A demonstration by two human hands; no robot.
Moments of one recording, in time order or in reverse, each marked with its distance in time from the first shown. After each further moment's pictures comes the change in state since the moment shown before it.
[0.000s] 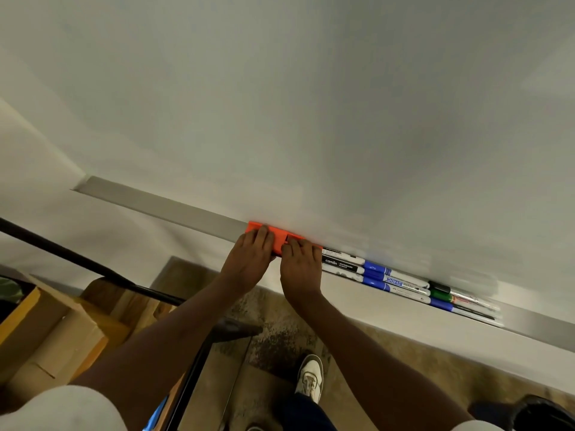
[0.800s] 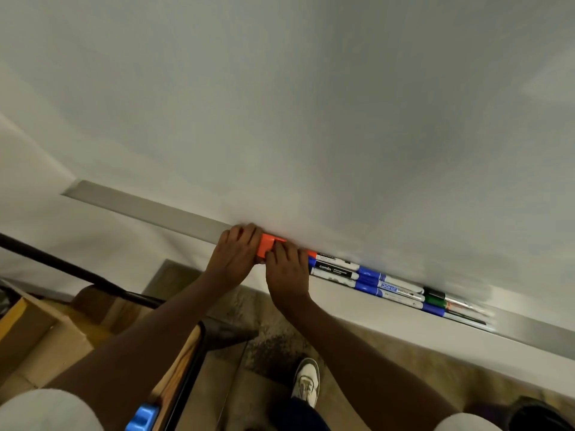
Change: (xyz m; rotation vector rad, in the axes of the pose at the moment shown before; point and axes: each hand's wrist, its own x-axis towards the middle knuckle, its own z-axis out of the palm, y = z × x) left_hand 0.011 -0.022 -0.013 0.040 0.037 -0.009; right_hand 0.007 -0.011 0.008 -0.051 0.041 -0.101
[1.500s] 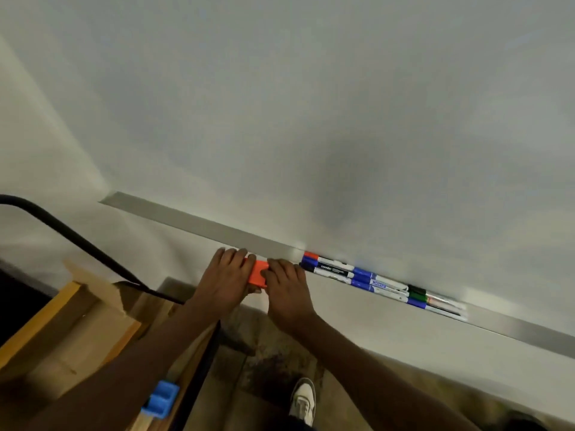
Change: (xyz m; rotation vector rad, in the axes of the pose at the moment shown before) left_hand -0.105 0.001 -0.053 0.018 0.075 0.009; right_hand -0.045 -0.040 -0.092 0.133 -0.211 -0.132
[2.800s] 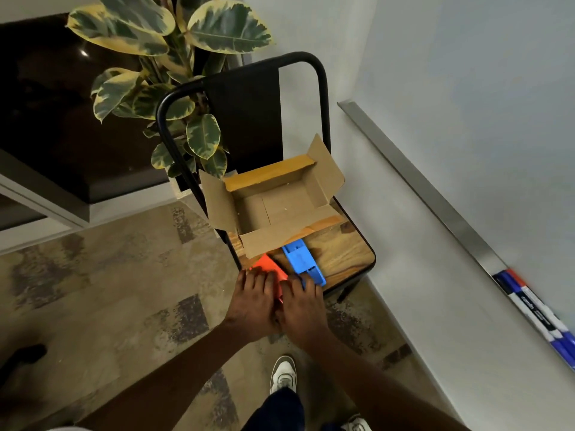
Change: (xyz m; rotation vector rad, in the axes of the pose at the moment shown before) left_hand -0.334 0.039 0.067 -0.231 -0.343 -0.881; right_hand -0.112 -0.230 0.106 0.059 -0.380 -0.579
